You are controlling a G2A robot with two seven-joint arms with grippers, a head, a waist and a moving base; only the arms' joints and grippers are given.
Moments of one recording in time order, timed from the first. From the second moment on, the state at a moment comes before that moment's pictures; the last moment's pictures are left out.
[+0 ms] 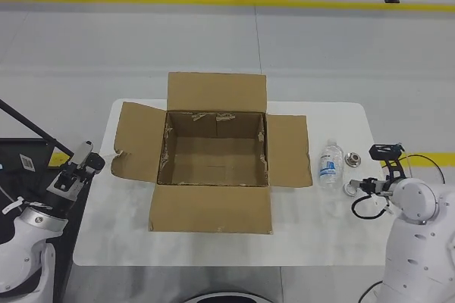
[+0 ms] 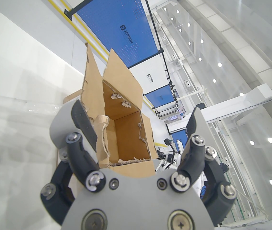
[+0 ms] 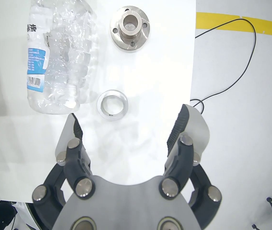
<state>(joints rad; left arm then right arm) 1.70 -1.25 -2.02 -2.06 -0.11 -0.14 -0.54 -1.06 -1.45 1.94 -1.67 -1.45 -0.38 1.40</state>
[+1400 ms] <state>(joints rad) 1.70 -1.25 -2.02 -2.06 -0.11 -0.14 -0.54 -0.99 -1.38 1.78 -1.44 -1.53 -0.28 1.38</state>
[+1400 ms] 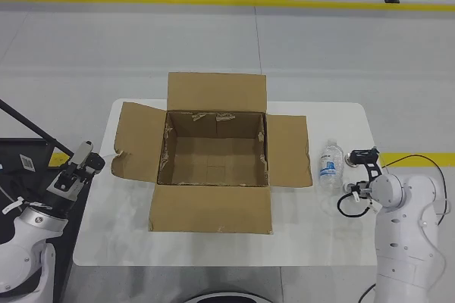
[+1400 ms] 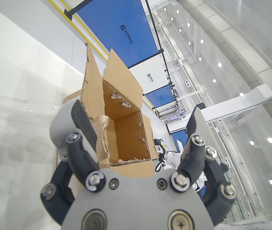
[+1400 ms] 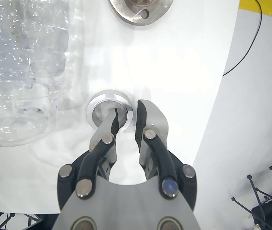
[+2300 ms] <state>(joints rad) 1.70 -1.25 -2.02 -2.06 -0.11 -0.14 -0.54 -1.04 -1.36 1.68 -1.91 -1.29 -0.23 1.31</state>
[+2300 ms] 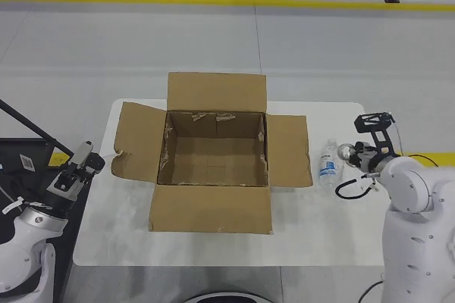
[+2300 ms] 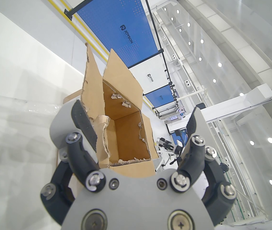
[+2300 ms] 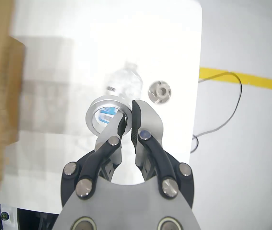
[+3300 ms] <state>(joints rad) 1.70 -1.25 -2.02 -2.06 -0.11 -0.14 -0.54 -0.47 -1.56 0.68 -1.18 -1.13 -0.14 1.12</state>
